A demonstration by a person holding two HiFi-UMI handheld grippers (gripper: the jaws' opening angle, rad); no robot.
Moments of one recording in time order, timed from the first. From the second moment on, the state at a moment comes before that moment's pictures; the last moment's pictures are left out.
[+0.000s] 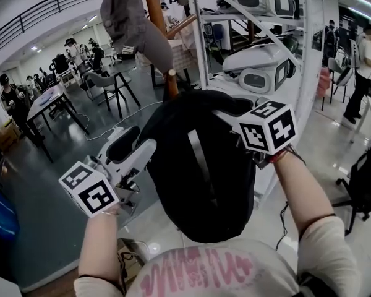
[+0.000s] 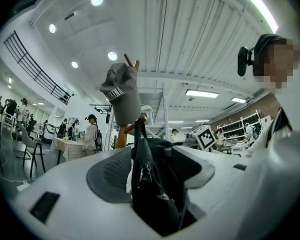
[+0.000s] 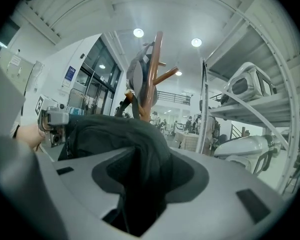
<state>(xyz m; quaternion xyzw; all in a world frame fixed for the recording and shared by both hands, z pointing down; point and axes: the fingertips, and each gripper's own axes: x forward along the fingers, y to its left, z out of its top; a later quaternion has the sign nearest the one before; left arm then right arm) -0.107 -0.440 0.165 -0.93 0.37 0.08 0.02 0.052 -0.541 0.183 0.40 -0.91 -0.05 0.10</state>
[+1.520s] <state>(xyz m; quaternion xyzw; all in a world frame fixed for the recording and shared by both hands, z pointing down) -0.093 -0.492 0.185 -0.87 0.49 0.08 0.03 0.055 -0.524 0.181 0.46 -0.88 -0.06 0.06</state>
